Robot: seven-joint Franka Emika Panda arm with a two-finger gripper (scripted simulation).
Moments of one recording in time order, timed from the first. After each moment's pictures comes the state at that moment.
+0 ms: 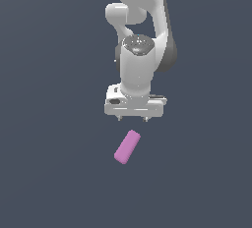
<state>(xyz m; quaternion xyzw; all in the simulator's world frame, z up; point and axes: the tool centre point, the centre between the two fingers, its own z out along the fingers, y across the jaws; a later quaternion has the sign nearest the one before) 0.047 0.026 0.183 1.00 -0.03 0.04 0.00</state>
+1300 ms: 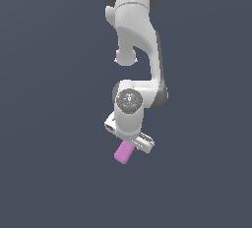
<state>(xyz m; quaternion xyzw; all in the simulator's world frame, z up) 0.091 0.009 0.065 0.96 -0.26 0.00 0.00</state>
